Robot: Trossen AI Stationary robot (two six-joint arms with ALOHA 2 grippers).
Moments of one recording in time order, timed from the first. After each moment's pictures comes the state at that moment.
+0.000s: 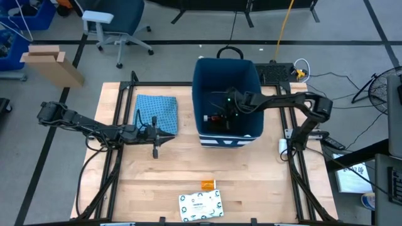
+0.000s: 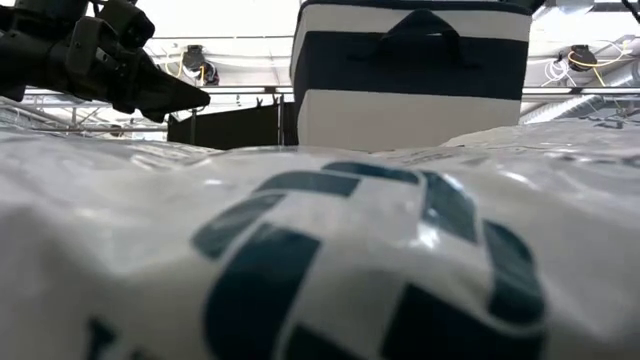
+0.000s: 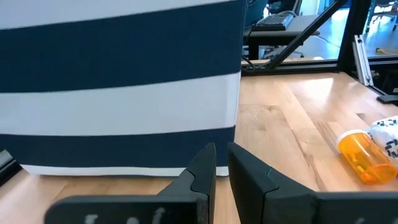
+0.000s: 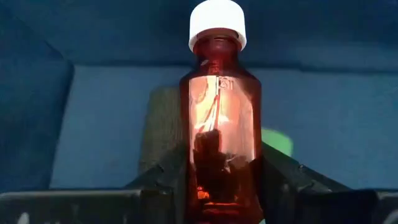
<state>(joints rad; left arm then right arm) -0.18 0.94 0.17 0.63 -0.26 0.03 -0.43 1.67 0.93 -0.18 -0.32 -0.36</state>
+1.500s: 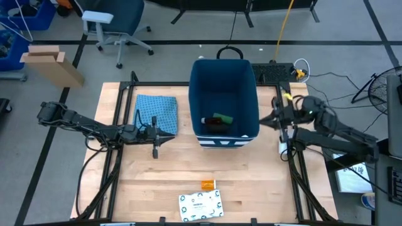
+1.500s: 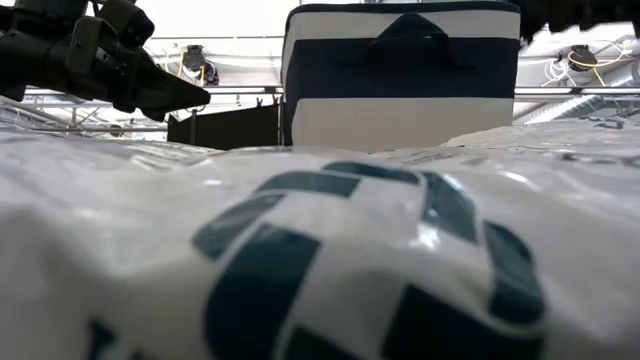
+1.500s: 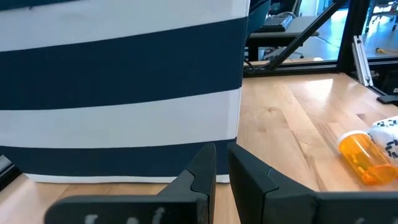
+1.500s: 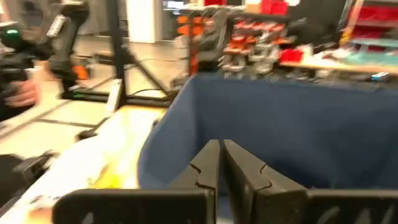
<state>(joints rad) -0.18 0.94 0.17 0.64 -0.26 0.04 -0.41 0.37 0.52 -0.24 -0.53 -0.09</state>
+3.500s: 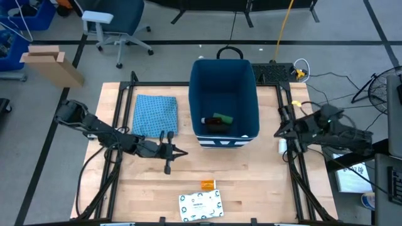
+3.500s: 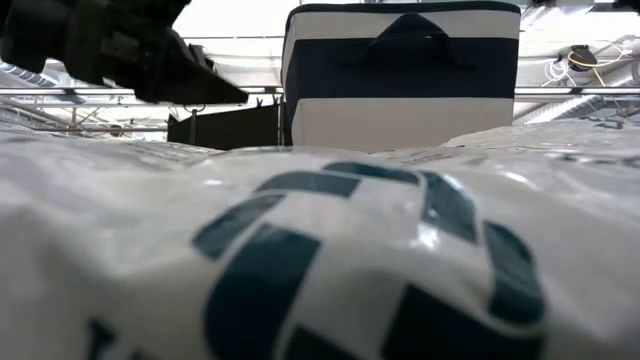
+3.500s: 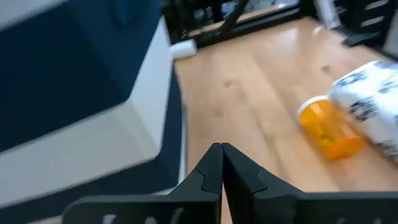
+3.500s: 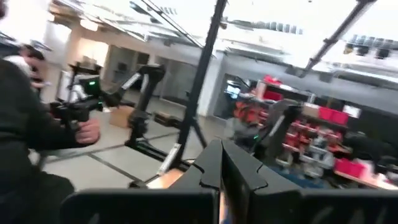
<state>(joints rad) -0.36 1.37 0.46 0.59 -0.34 0.15 -0.18 0.18 0.42 0.03 -0.60 -0.12</state>
